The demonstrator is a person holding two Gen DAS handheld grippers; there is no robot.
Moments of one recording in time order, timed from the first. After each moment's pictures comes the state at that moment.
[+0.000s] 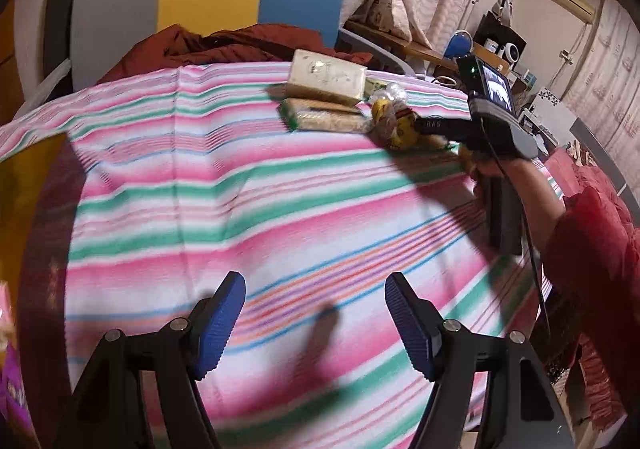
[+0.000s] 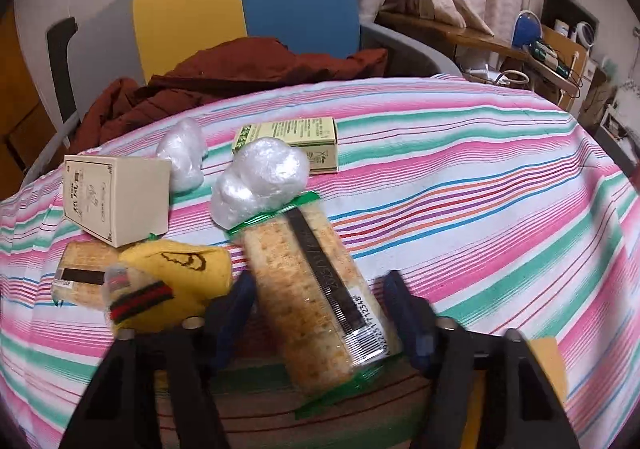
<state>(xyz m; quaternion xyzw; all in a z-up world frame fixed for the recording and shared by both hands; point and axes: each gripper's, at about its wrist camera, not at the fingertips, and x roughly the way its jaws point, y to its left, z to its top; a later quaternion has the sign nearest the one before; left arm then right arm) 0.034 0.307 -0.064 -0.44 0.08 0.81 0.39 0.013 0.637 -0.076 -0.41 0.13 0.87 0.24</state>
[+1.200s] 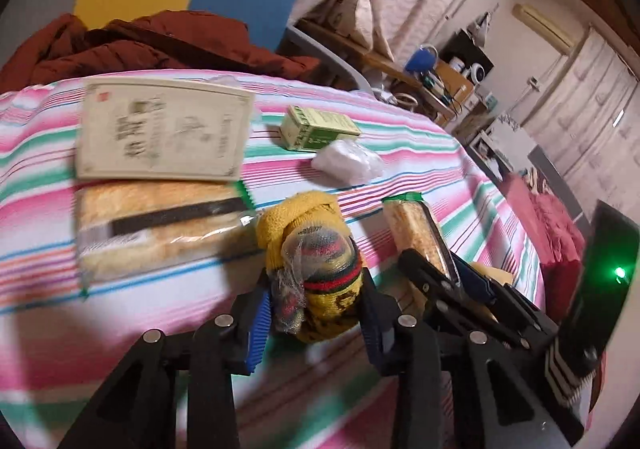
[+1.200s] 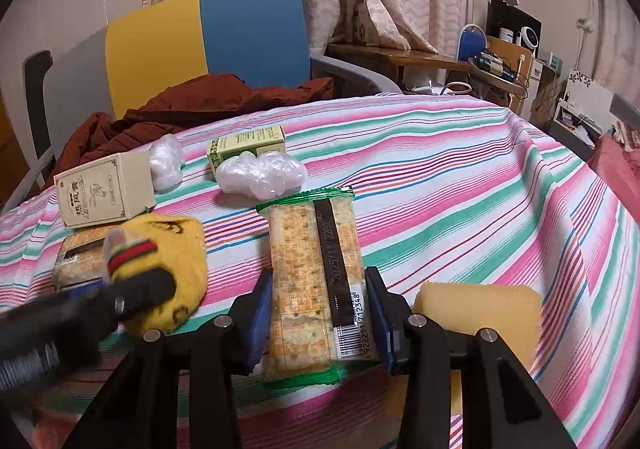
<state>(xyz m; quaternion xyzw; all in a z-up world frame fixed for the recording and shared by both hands) -0.055 0.485 -0.100 -0.45 -0.01 0.76 0.47 0.059 0.614 -0.075 -0.34 0.13 0.87 0.32</state>
